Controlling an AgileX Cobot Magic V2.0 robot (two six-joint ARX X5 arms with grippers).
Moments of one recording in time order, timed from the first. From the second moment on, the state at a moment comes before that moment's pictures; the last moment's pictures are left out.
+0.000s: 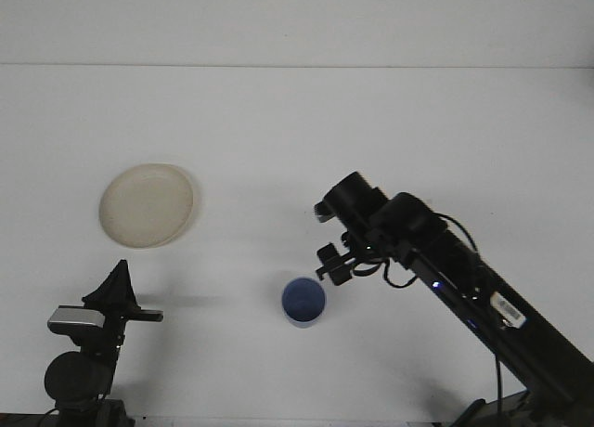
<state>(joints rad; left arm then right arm) -0.04 0.01 0.03 0.20 0.00 -0.04 0.66 1.56 1.63 -1.34 0.10 0.20</state>
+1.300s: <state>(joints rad) -0.04 0.01 0.03 0.20 0.00 -0.04 0.11 0.57 0.77 -0.53 0.05 0.08</state>
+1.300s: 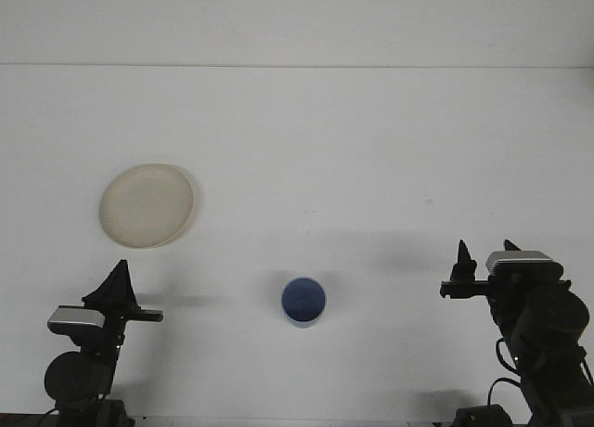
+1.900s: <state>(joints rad) -0.04 0.01 0.03 0.20 0.00 -0.04 0.11 0.55 0.51 -0.12 0.00 0.02</state>
